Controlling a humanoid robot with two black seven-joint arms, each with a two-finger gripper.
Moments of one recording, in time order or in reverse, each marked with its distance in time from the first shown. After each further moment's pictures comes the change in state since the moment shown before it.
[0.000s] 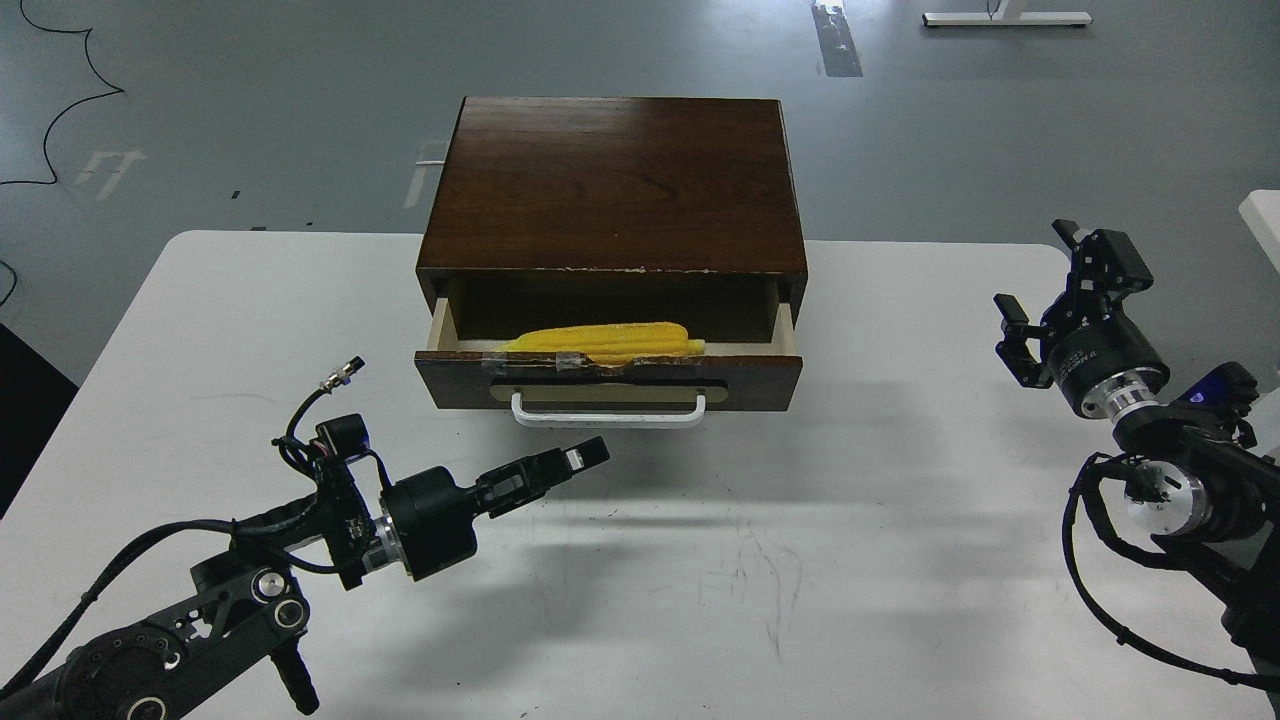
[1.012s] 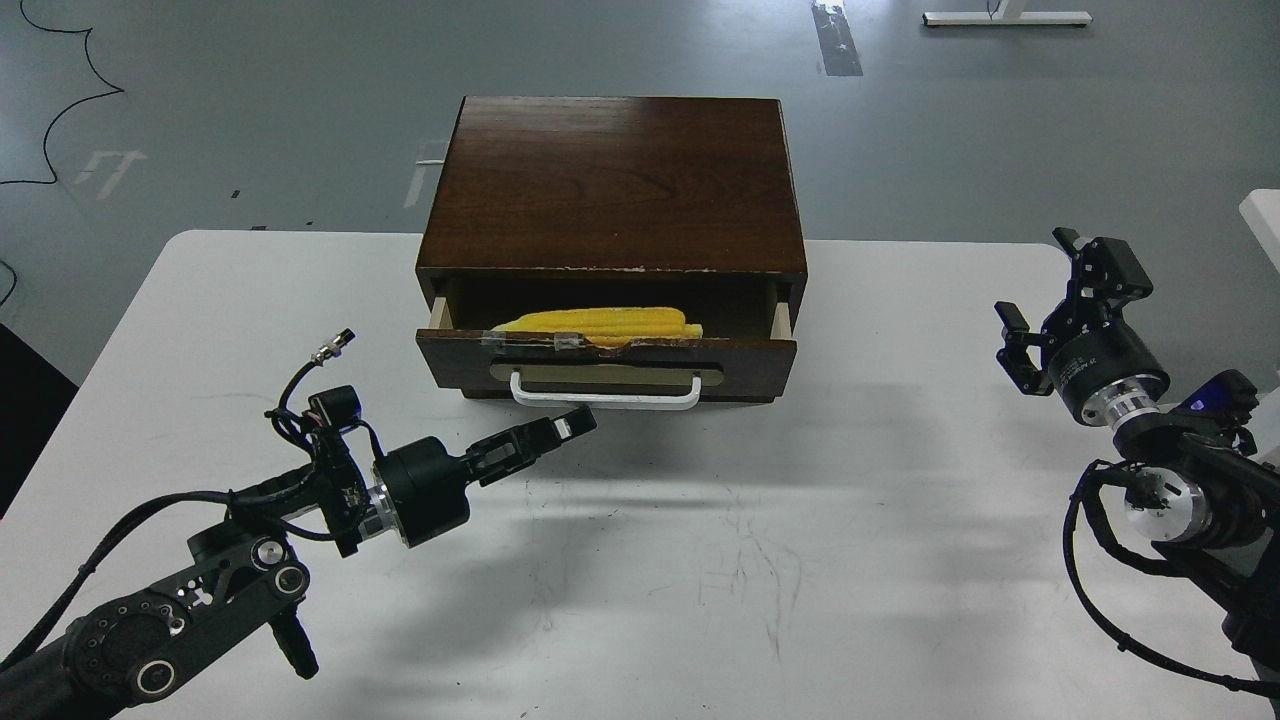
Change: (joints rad) left arm -0.082 -0.012 -0.012 0.106 -0.010 0.018 -0.001; right arm -0.003 0.000 0.003 0.000 0.000 -0.002 0.000
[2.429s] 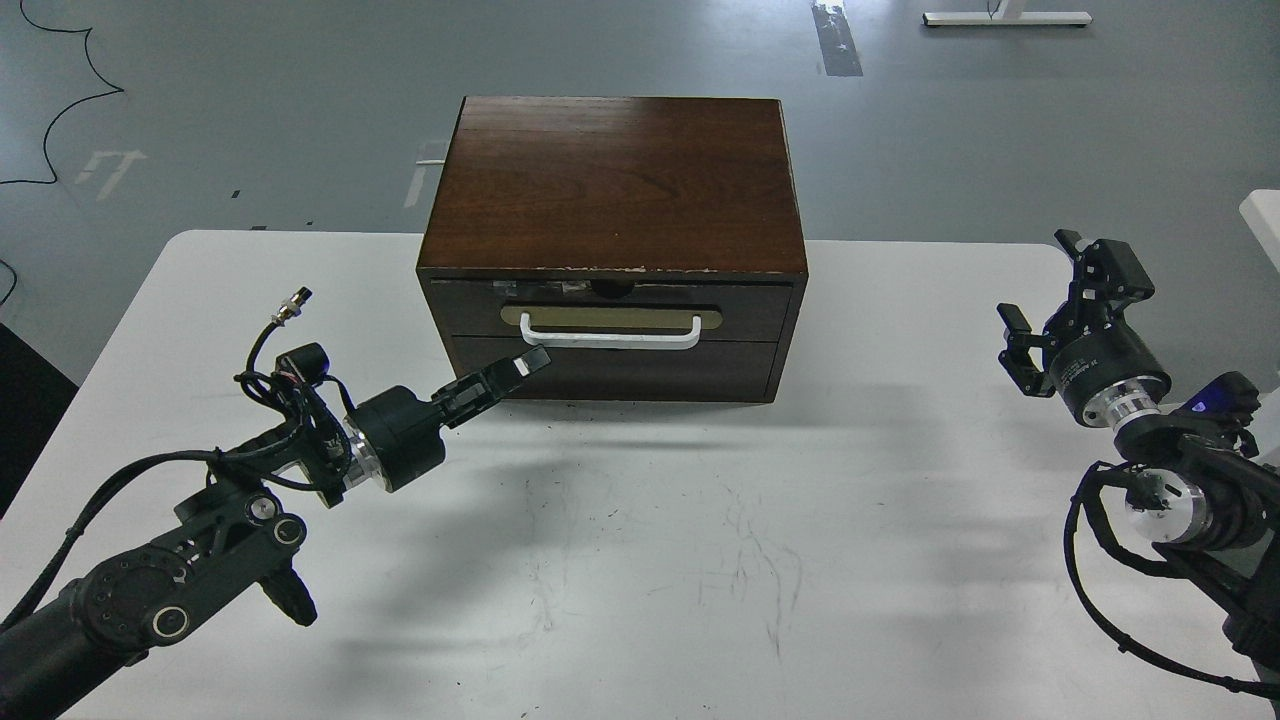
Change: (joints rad) left arm -0.066 -0.014 -0.004 0.114 -0.012 0.090 0.001; right arm -0.003 0.000 0.000 -0.002 0.000 -0.003 0.000
